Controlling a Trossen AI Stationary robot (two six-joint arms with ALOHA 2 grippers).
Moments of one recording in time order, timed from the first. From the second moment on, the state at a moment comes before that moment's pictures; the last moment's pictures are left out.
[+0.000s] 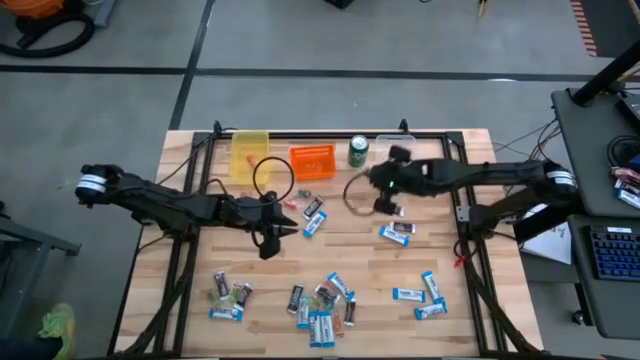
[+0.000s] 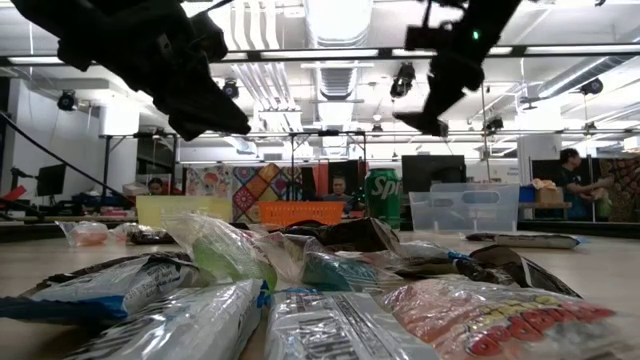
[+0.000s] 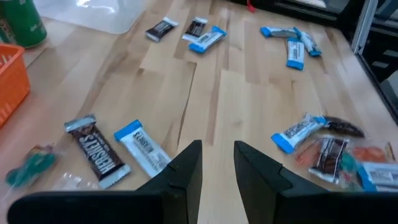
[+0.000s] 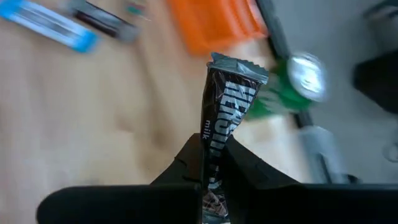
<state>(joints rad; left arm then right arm) -0.10 1.21 0.54 0.16 -0.10 -0.29 -0.16 1.32 1.05 -0.70 0.40 -0.08</state>
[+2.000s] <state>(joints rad) -0.11 1.85 0.58 0.63 -0.42 -0.31 -0.36 1.29 0.88 -0.48 0.13 0.03</state>
